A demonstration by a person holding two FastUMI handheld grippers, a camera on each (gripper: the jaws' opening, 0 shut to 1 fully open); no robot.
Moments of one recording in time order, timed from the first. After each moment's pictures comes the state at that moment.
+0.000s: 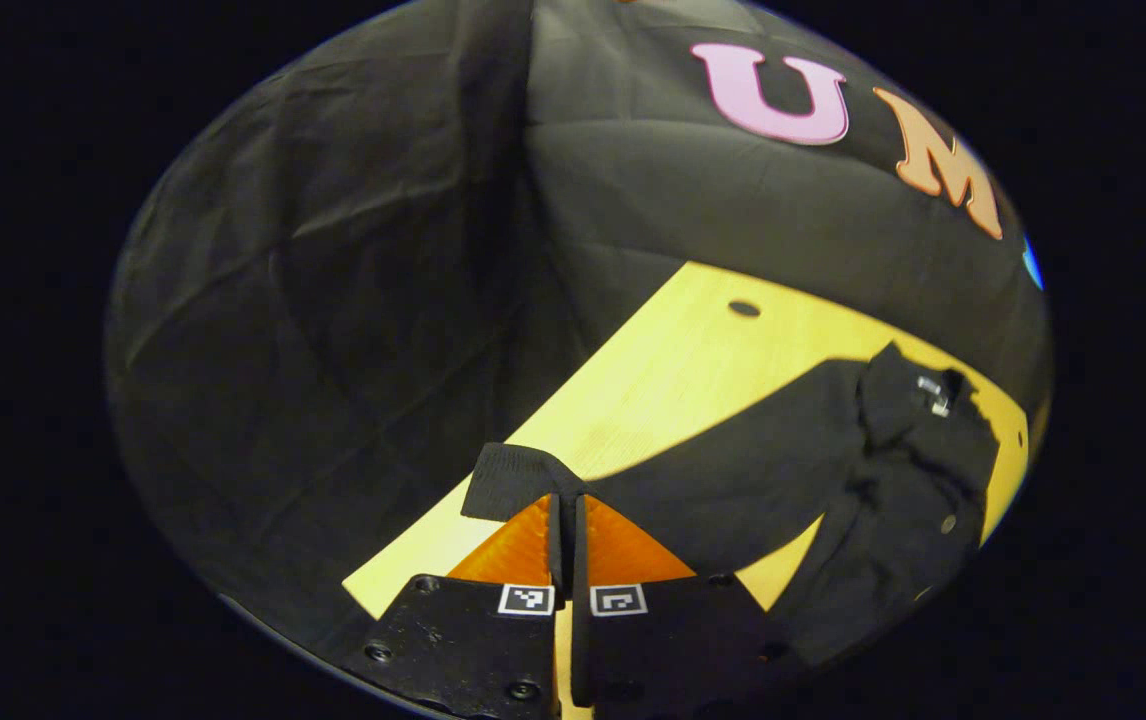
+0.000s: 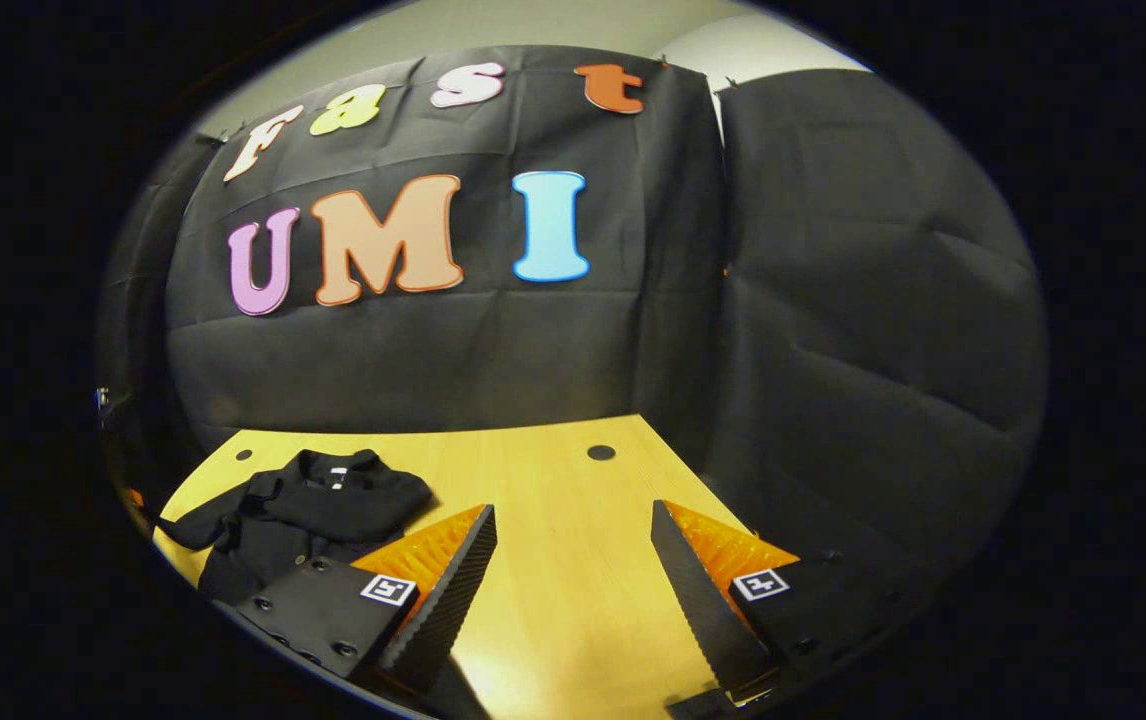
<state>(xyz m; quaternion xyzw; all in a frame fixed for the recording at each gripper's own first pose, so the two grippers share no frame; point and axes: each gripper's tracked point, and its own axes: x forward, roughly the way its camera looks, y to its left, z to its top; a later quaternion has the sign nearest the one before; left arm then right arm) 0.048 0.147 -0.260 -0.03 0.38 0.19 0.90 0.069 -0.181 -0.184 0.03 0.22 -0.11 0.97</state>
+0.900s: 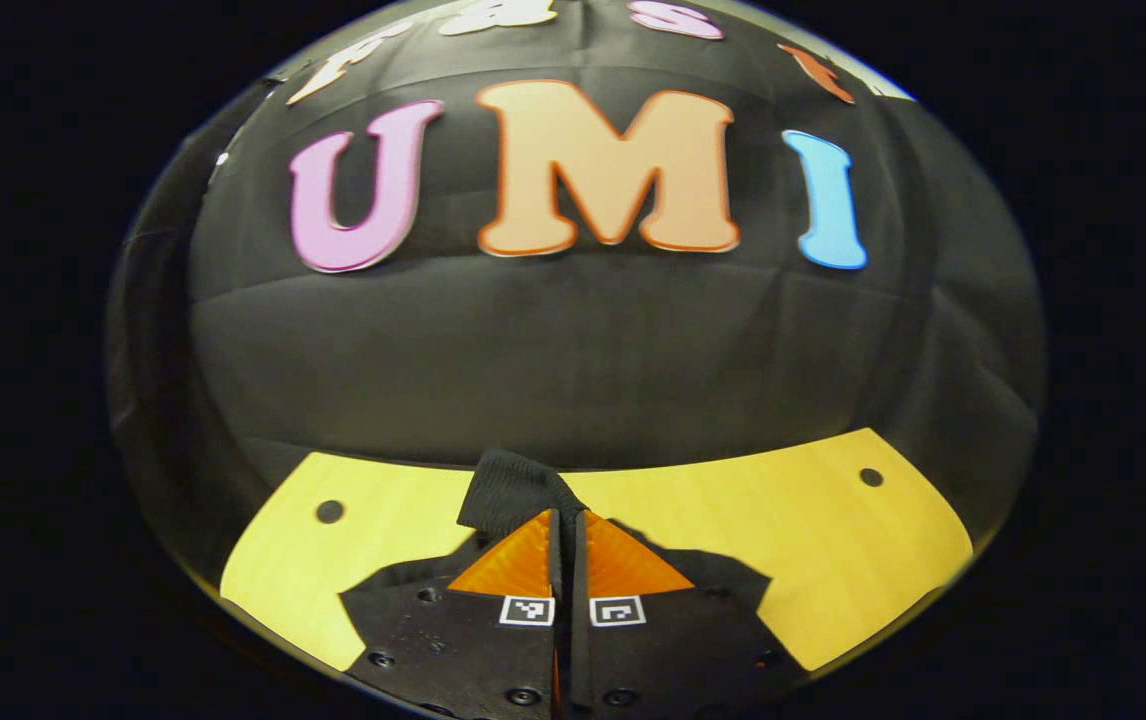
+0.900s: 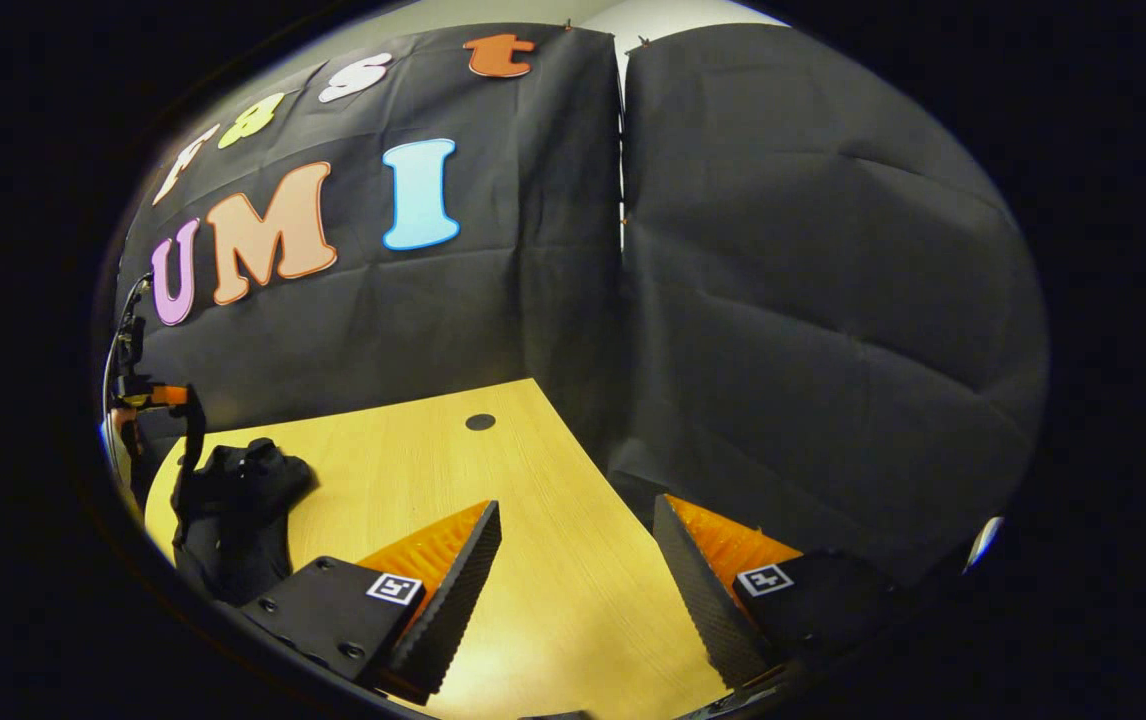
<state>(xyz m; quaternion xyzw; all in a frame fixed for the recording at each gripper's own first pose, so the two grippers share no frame) 0.274 -0.312 -0.214 0.01 0.26 -0.15 0.95 0.051 -0.323 -0.214 0.07 0.26 -0.19 0.94</state>
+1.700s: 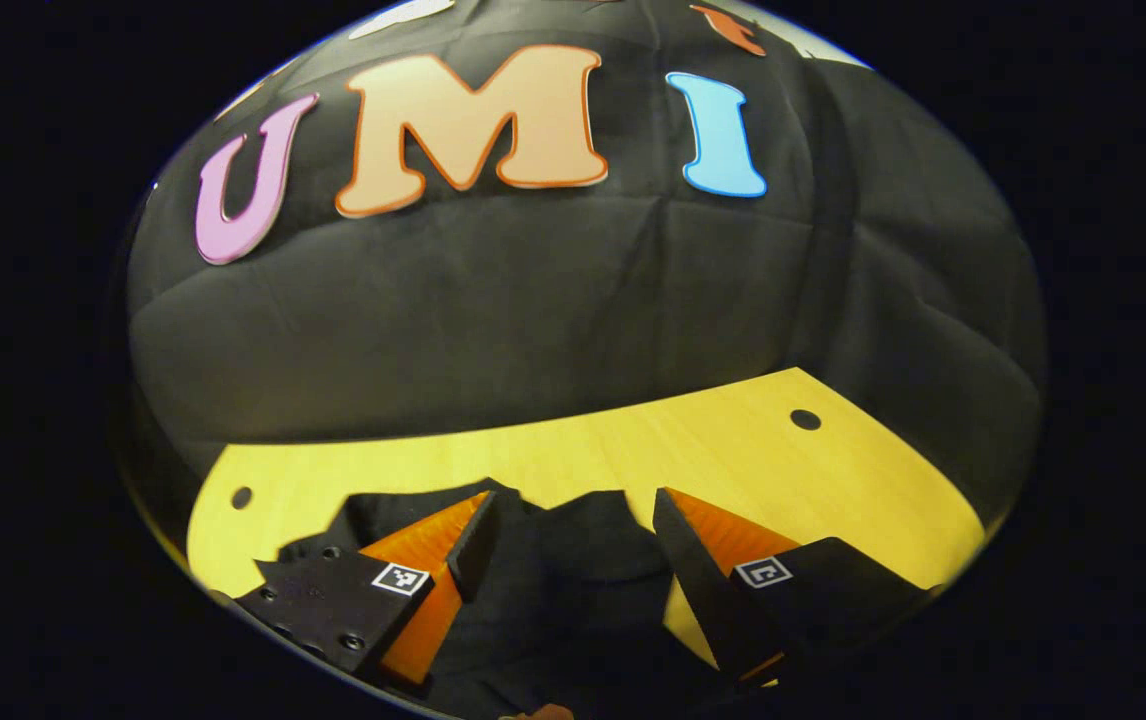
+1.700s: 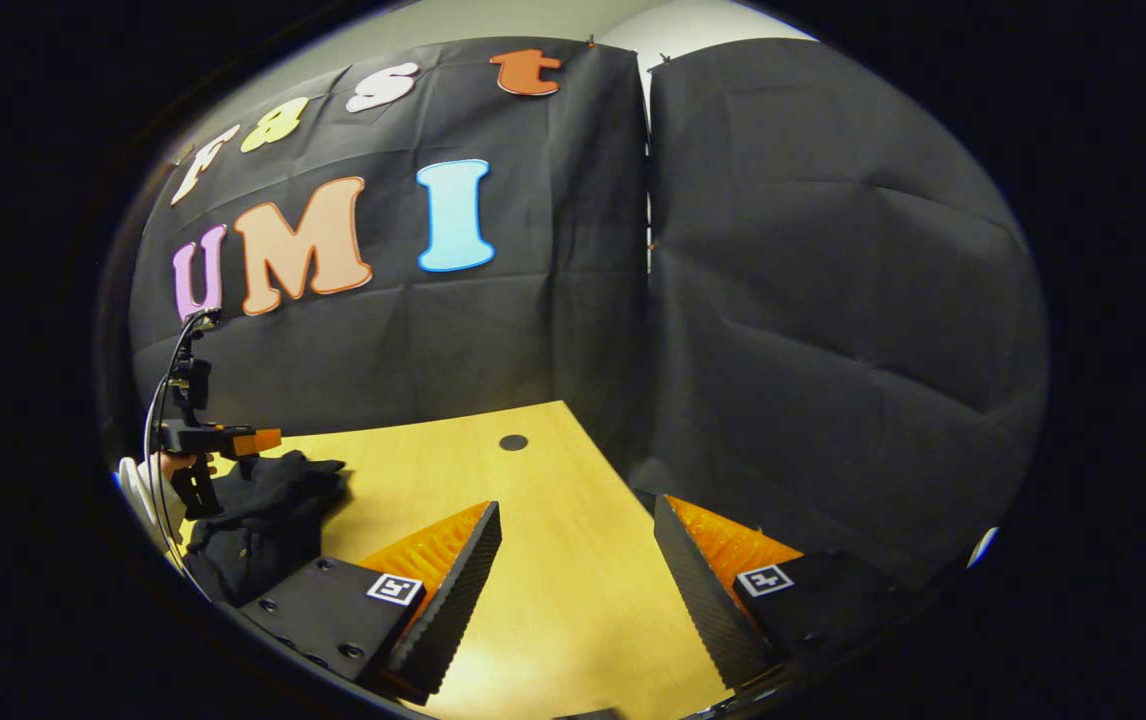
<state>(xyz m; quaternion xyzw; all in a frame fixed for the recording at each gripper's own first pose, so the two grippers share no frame) 0.222 -0.359 -0.240 0.06 0.27 -0.21 0.94 0.051 -0.261 -0.183 0.06 0.24 -0.15 0.96</state>
